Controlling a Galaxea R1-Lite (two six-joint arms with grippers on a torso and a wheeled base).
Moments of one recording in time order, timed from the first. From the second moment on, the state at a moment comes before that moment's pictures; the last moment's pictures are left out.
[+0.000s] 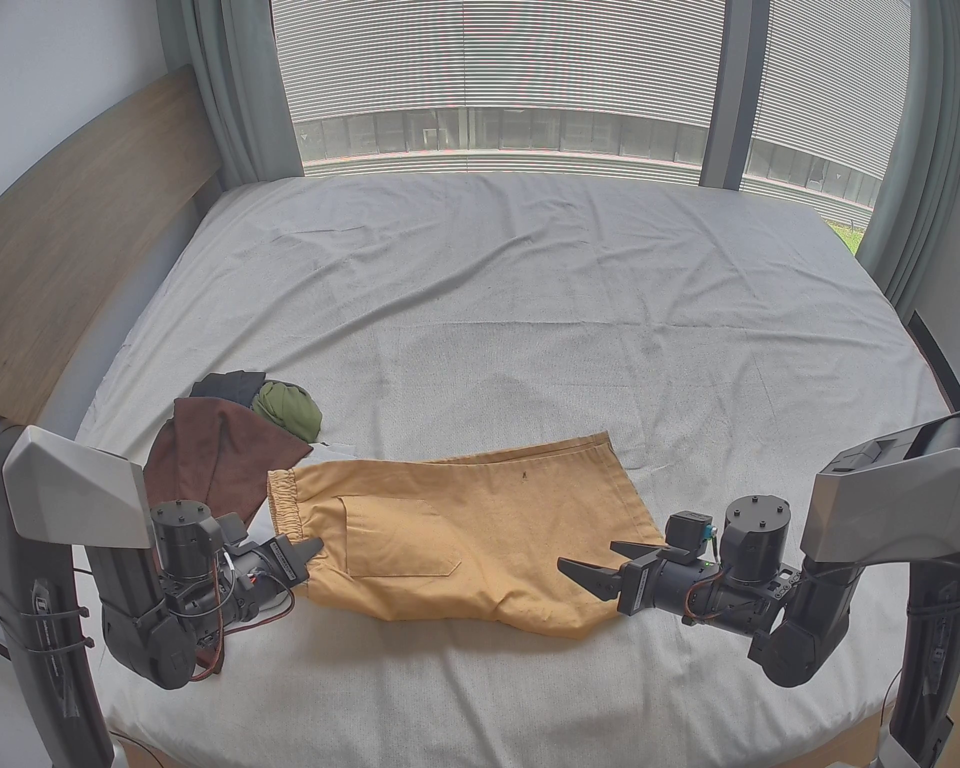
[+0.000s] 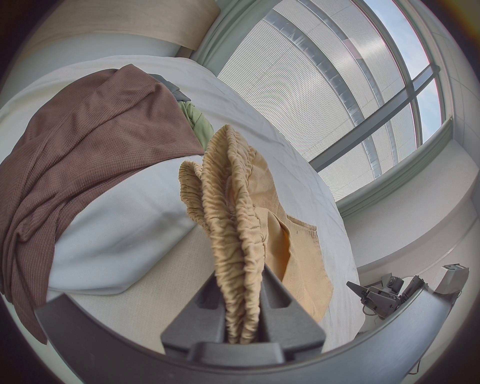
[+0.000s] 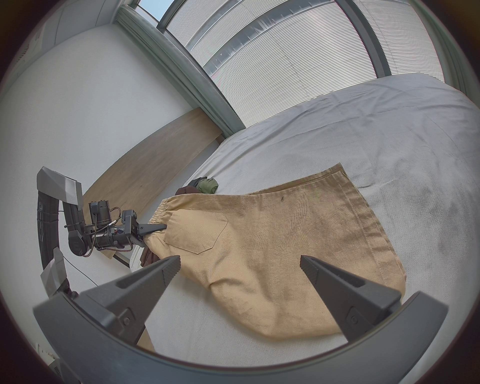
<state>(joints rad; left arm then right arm) -0.17 2.26 -0.31 -1.54 -0.24 -0.64 0.49 2.28 -0.43 -1.54 0.27 0.36</state>
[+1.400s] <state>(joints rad) -0.52 2.27 -0.69 -1.45 -0.20 -0.65 0.40 2.23 -0.48 -1.54 0.27 0.37</state>
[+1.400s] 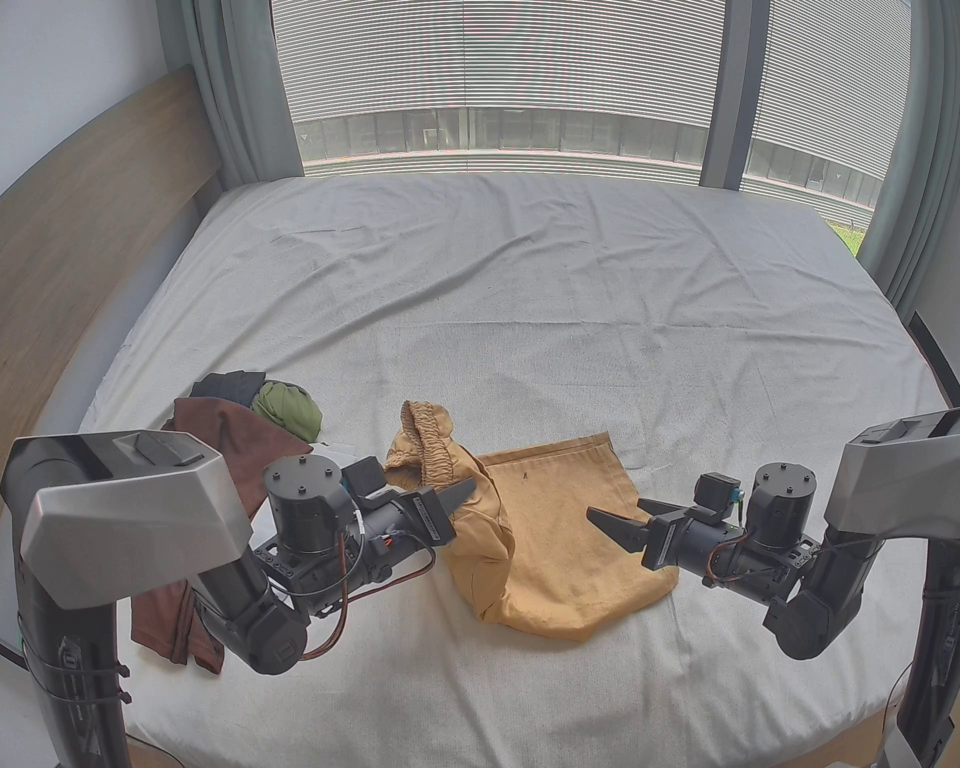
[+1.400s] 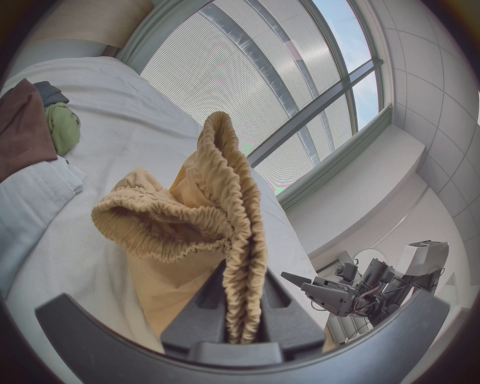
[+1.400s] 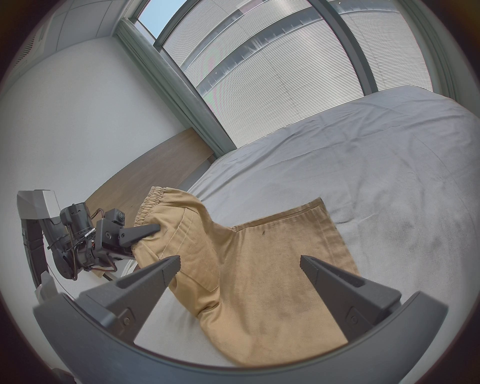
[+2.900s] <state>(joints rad) -0.69 2.38 -1.02 -1.17 -0.18 -0.69 0.26 2.17 -0.53 -1.53 0.28 0.43</state>
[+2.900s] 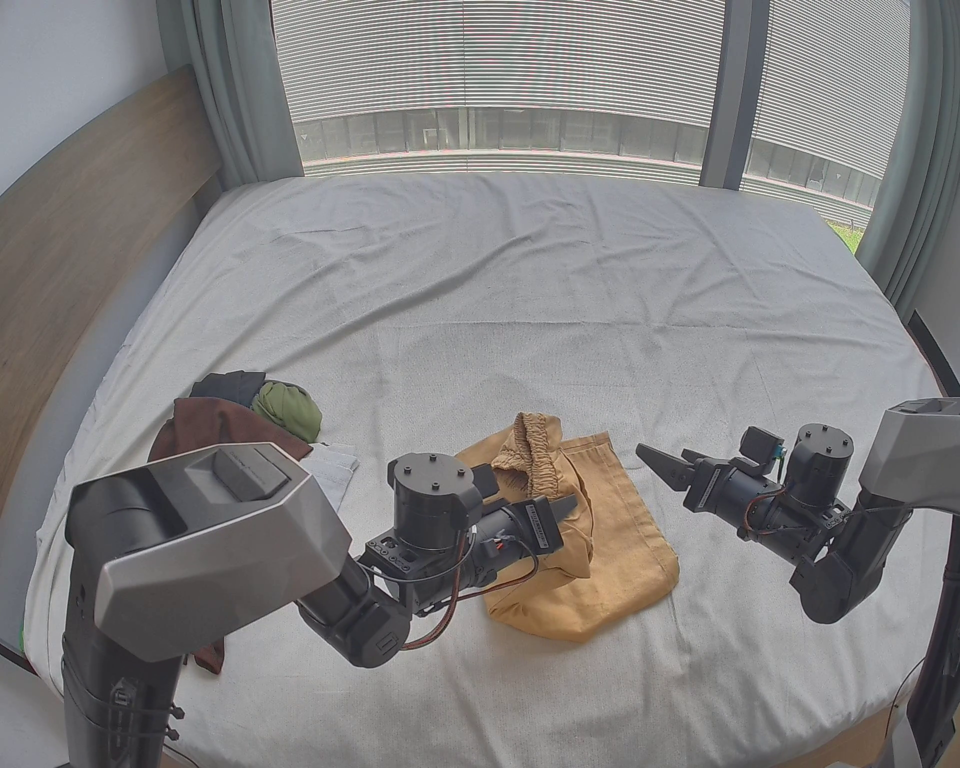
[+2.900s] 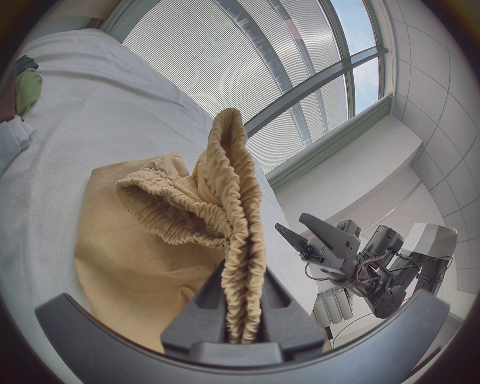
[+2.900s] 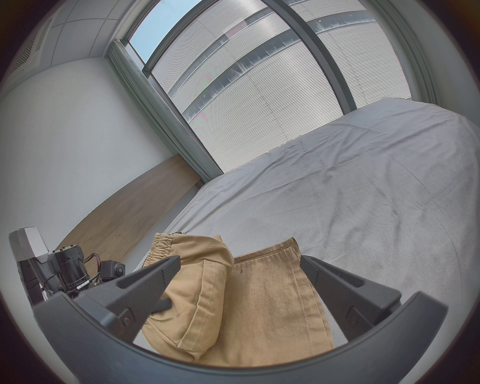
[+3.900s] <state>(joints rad) -0.73 2.45 -1.08 -1.12 -0.18 -0.69 0.25 2.17 -0.55 -1.53 0.28 0.43</state>
